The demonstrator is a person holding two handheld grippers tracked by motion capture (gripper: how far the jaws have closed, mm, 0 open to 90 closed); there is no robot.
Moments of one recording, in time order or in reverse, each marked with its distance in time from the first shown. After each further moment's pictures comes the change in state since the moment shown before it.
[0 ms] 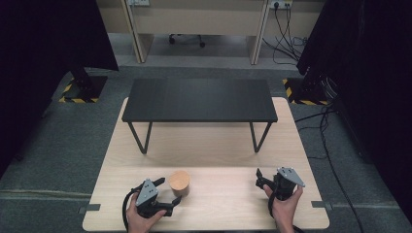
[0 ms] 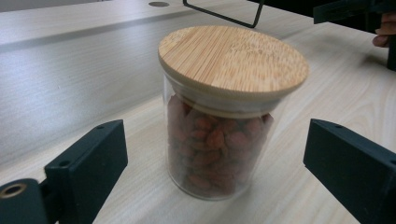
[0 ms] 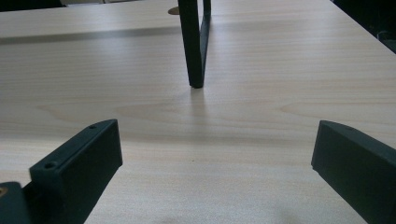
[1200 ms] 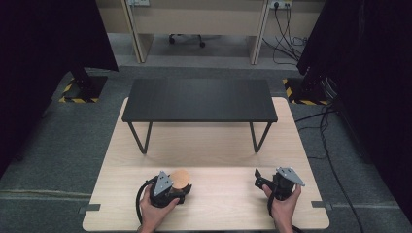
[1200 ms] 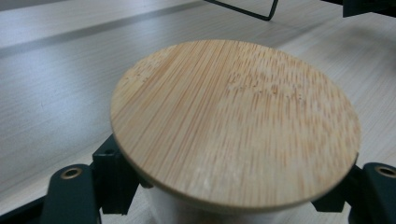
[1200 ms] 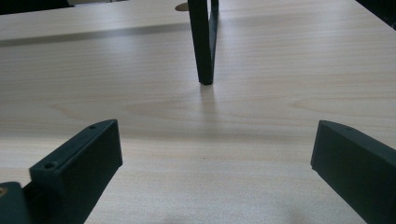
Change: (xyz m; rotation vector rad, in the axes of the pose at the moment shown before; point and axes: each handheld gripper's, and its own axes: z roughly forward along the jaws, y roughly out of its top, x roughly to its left) left arm -0.015 0.026 0.036 0.054 0.053 0.015; right arm -0.002 0.002 0.001 0.016 0.030 0.022
